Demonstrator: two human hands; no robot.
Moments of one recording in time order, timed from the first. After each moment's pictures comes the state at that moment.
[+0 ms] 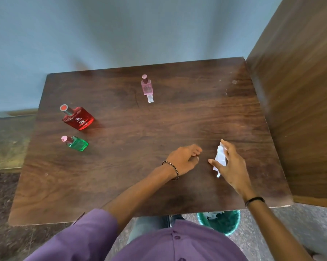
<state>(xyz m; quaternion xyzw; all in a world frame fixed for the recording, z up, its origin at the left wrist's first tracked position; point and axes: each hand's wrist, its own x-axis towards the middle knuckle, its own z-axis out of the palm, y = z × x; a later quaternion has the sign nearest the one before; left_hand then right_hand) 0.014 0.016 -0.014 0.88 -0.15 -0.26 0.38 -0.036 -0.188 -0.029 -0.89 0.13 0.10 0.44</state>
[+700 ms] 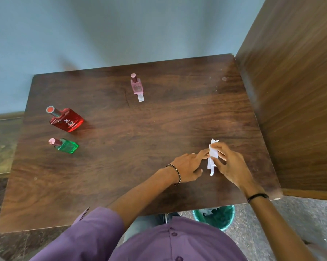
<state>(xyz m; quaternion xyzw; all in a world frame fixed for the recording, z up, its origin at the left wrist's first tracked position) -0.003 -0.017 -0.017 0.87 -0.33 -0.28 0.23 -0.037 -0.218 -0.023 -0.91 0.02 0.11 0.39</state>
